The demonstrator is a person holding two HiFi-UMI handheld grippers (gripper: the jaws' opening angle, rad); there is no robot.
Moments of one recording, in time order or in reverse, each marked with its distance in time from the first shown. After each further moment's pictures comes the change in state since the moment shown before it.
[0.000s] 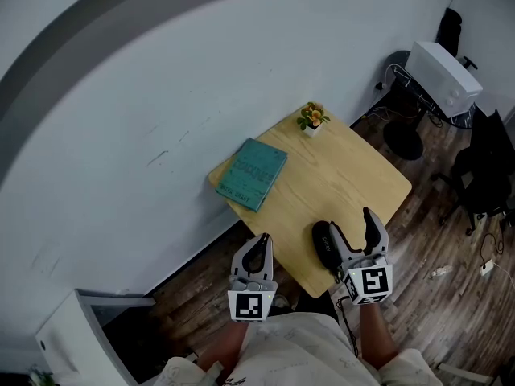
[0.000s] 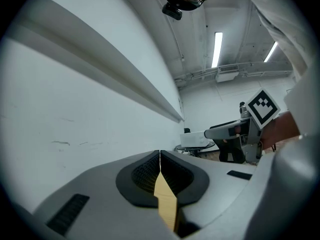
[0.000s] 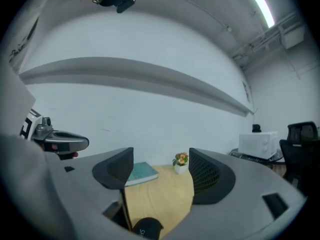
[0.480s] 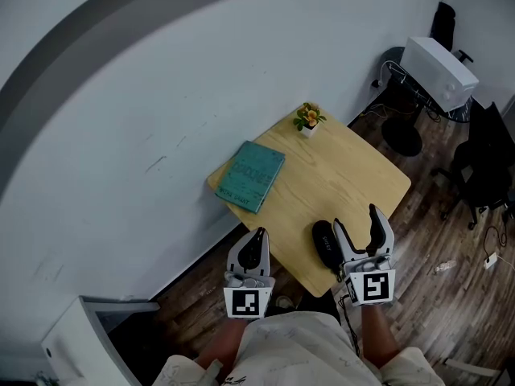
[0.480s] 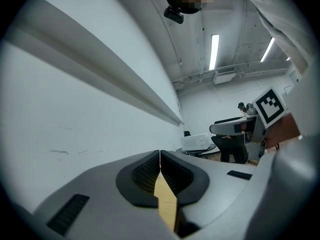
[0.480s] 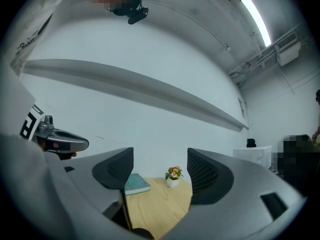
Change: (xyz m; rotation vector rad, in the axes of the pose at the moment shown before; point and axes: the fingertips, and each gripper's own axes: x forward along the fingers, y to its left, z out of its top) left arm 0.006 0.008 0.019 0.047 -0.031 -0.006; right arm -0.016 -0.006 0.036 -0.068 -0.148 -0.060
